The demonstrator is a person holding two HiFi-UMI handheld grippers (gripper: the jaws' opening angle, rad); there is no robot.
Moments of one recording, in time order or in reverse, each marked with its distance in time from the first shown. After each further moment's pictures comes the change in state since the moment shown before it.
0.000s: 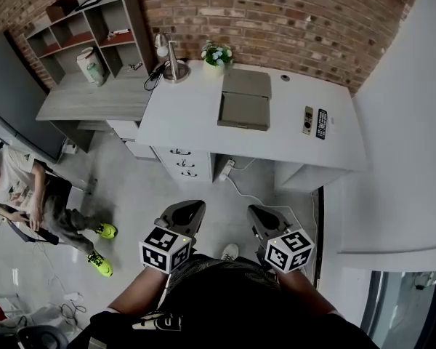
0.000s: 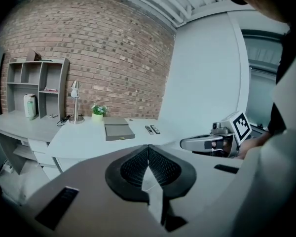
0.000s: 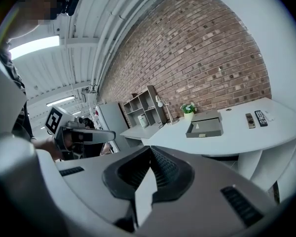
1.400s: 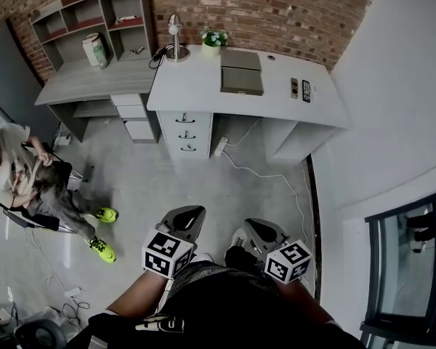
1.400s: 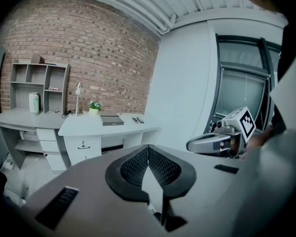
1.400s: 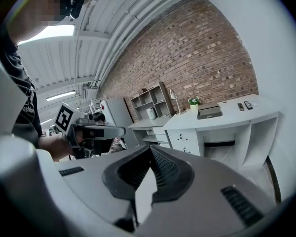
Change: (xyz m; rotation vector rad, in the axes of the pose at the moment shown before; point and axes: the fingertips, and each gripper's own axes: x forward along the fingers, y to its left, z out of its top) left arm -0.208 -0.071 -0.119 0.049 0.013 -0.114; right arm -0.118 0.221 -0.135 0.001 0.010 -0.063
